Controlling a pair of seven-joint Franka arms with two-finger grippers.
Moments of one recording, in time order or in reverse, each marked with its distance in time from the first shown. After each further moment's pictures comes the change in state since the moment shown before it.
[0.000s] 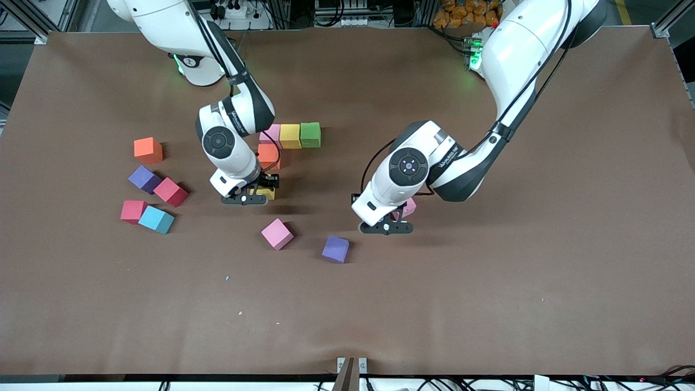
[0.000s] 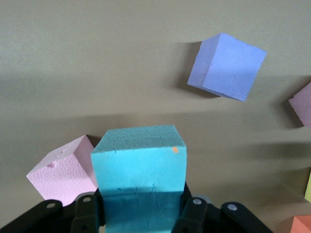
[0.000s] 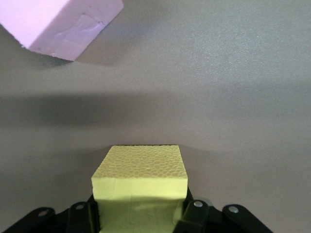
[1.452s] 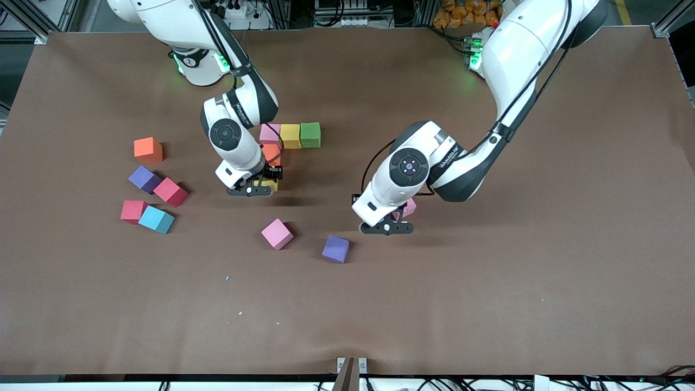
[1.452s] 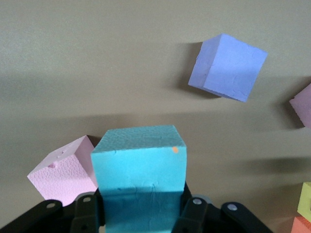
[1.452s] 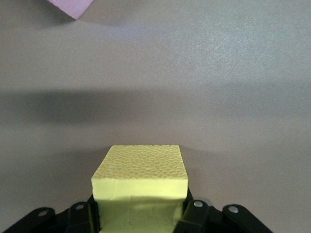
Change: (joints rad) left arm 0.001 0.000 0.001 0.000 0.000 0.000 0.000; right arm 0.038 -0.025 0.004 -0.052 0.000 0.002 0.025
